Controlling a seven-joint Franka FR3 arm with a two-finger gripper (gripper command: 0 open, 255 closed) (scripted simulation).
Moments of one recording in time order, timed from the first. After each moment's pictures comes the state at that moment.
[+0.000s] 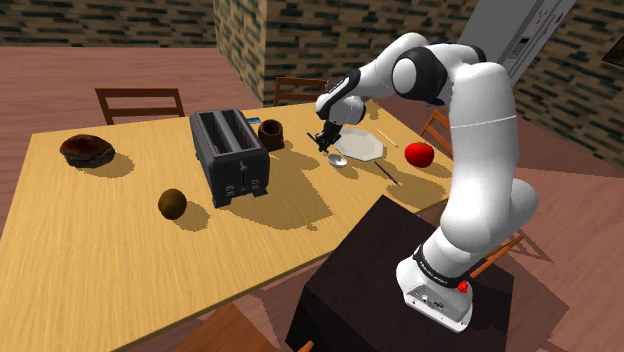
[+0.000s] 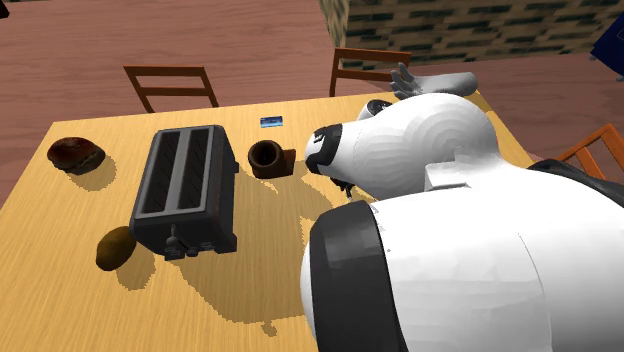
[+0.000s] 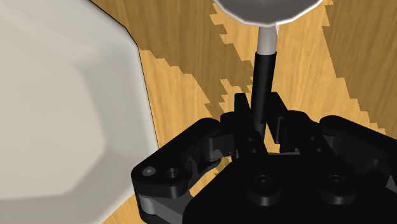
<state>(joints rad) -0.34 0.70 -0.15 -1.83 0.39 2.59 -0.39</state>
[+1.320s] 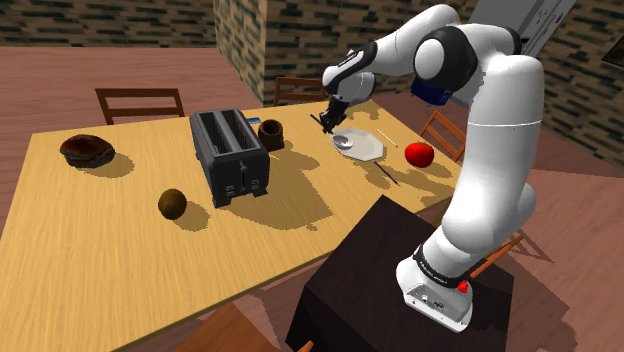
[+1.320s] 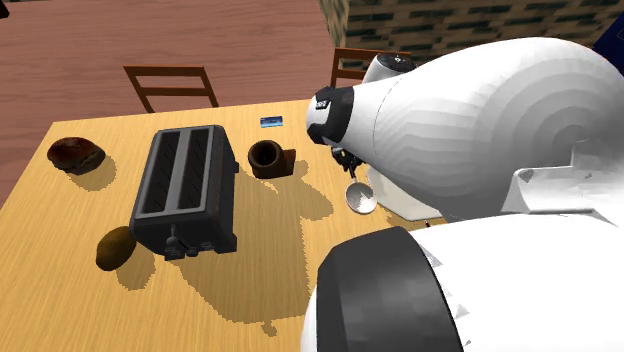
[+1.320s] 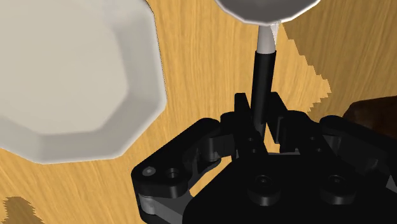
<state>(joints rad) -0.30 0.50 -0.21 -1.85 0.32 2.42 -0.32</state>
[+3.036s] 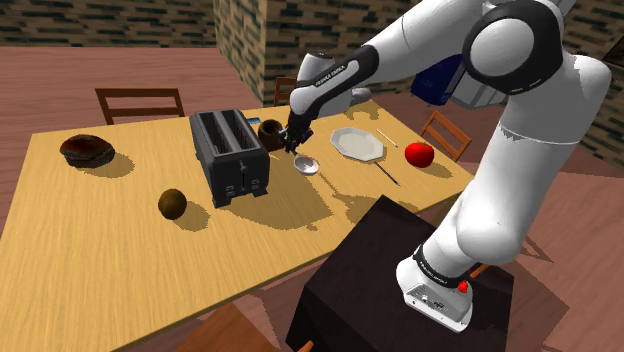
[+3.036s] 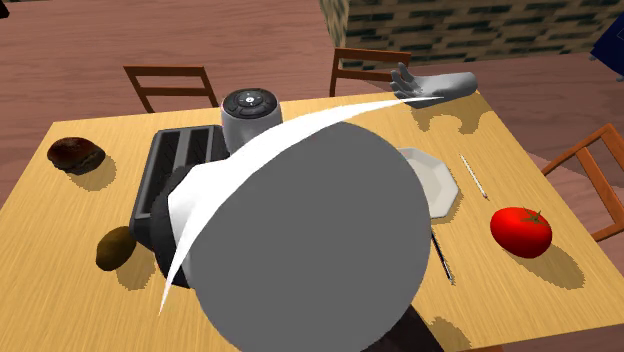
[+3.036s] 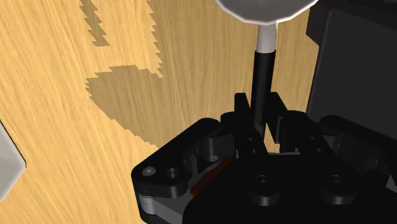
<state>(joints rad) 0.07 0.22 -0.14 -2.21 0.16 2.56 0.19</state>
